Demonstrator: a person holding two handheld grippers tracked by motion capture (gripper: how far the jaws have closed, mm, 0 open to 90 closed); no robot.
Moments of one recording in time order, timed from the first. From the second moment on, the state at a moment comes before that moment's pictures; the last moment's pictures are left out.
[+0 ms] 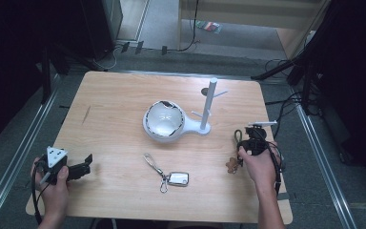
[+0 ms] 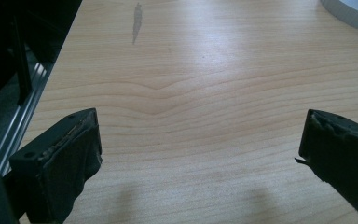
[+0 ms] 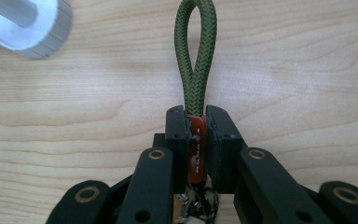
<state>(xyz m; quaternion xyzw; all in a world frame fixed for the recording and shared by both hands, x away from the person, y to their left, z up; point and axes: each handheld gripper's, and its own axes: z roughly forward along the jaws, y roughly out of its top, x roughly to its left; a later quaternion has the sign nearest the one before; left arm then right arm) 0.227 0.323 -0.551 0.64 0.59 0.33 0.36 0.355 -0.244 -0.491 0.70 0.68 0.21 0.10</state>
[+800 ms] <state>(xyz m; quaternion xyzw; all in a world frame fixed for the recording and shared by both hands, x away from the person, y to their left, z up) 0.227 0.323 -0.551 0.64 0.60 0.33 0.36 0.328 -0.220 -0.442 0.59 0.67 0.36 0.27</state>
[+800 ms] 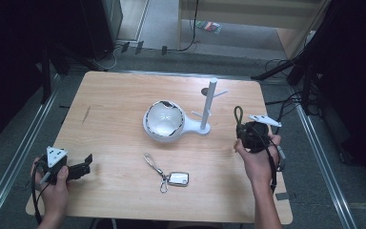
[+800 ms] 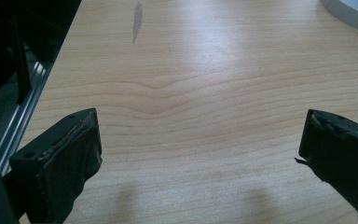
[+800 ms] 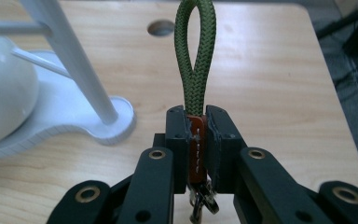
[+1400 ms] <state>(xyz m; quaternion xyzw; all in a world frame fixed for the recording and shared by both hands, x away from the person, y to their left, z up) 0.223 0.324 -0.551 0.64 0.59 0.32 0.37 0.326 -0.204 -0.427 0.54 0.64 0.42 0.35</state>
